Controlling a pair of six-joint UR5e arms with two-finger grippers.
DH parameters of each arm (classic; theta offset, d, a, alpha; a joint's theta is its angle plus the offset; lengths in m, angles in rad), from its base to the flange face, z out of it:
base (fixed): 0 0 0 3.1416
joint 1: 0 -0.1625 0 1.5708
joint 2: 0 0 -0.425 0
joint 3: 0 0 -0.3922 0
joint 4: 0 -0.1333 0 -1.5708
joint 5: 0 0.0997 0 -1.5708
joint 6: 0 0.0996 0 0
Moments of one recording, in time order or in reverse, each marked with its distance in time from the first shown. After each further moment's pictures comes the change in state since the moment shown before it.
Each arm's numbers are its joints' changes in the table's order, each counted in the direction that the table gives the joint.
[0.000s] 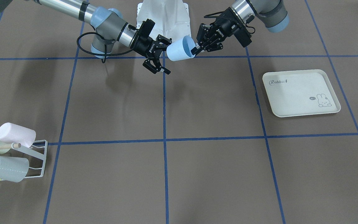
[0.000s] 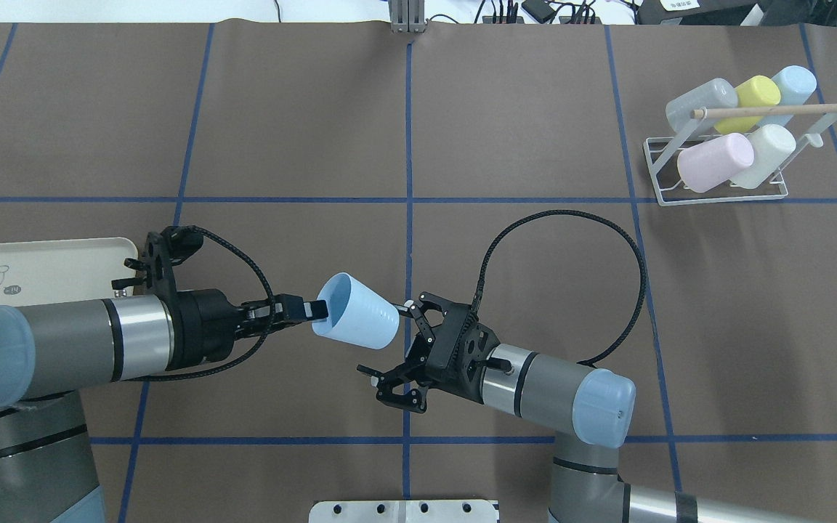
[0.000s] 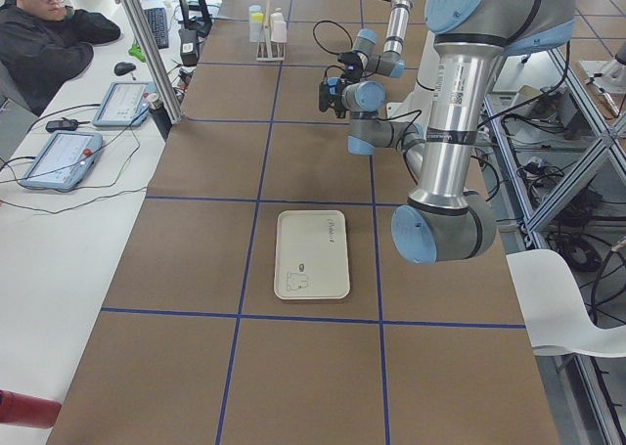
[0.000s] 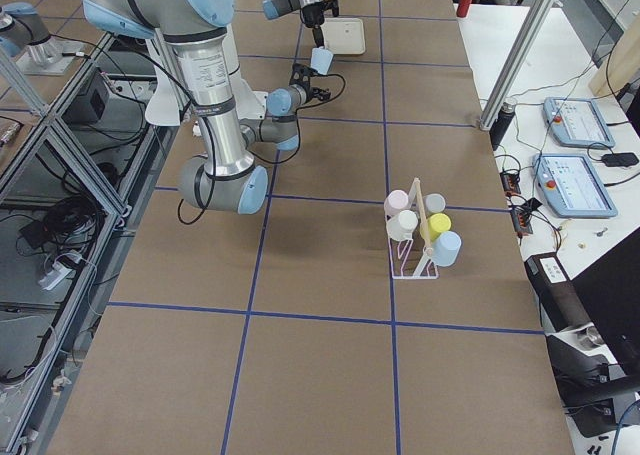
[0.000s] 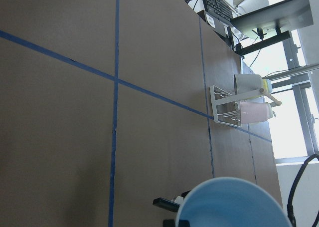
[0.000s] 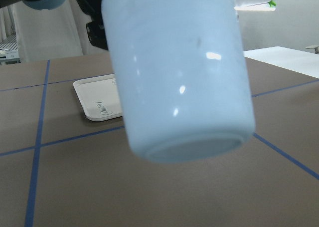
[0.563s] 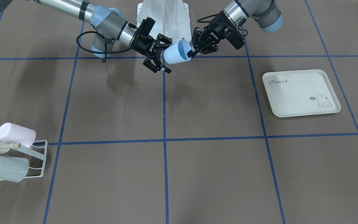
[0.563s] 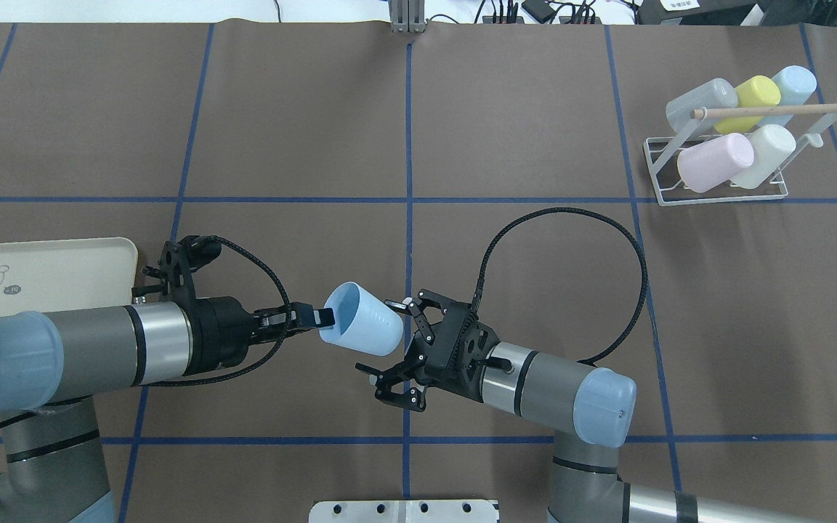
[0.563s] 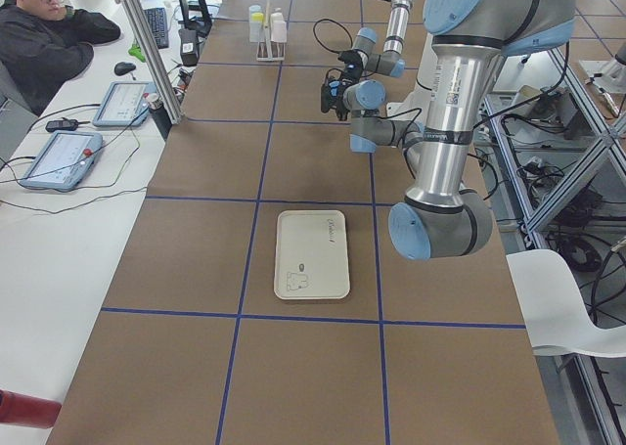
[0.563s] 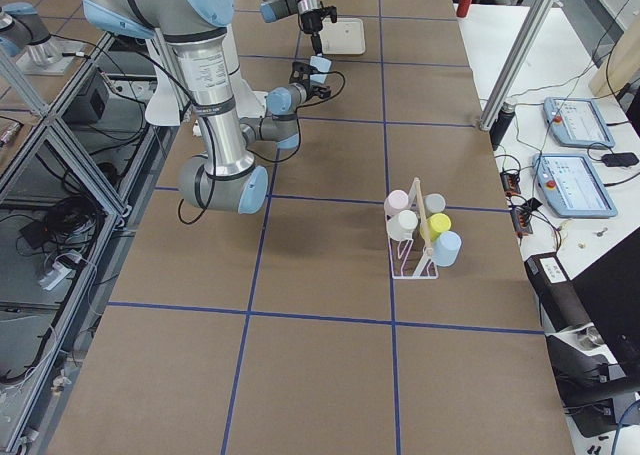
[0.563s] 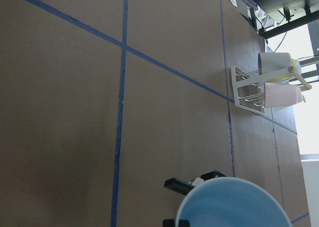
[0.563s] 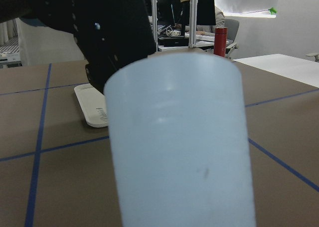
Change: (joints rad) left arm -0.014 0.013 -0.026 -0.030 0.007 0.005; right arm -0.002 -0.001 -0.008 -0.001 -0.003 -0.014
